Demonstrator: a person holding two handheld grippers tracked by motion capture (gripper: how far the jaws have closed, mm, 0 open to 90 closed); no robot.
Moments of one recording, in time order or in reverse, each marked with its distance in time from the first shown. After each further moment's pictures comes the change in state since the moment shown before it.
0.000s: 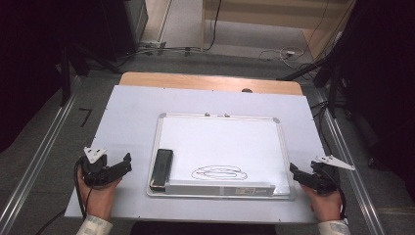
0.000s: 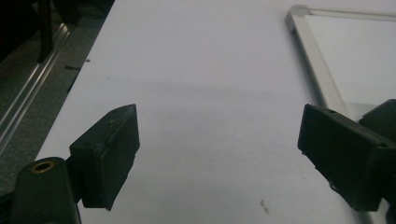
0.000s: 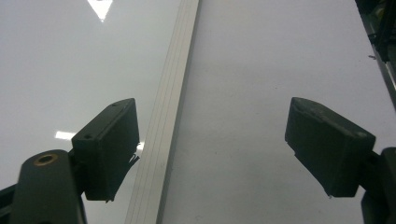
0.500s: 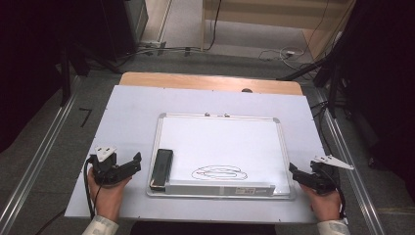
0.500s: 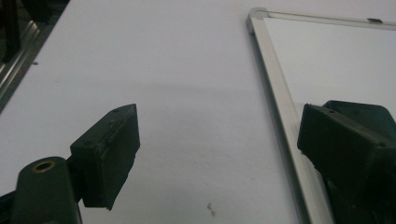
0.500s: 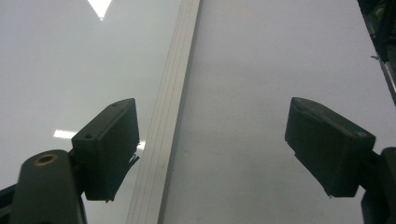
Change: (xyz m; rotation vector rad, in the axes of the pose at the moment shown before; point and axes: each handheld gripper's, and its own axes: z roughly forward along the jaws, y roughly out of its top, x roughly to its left) left arm -0.024 0.003 0.003 0.009 -0.086 -0.004; right arm 0.002 0.000 0.001 0.007 -0.003 -0.001
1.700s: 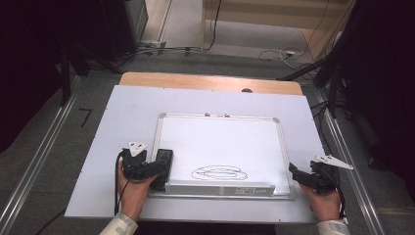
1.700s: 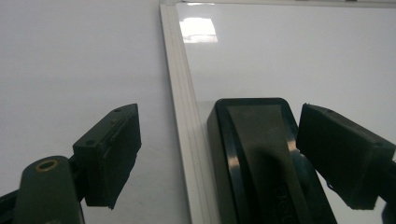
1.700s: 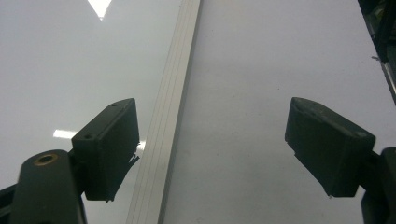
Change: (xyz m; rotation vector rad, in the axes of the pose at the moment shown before) left arm -0.062 0.002 0.024 0.061 -0.113 0.100; right arm 0.000 0.000 0.001 -0.003 0.000 -0.009
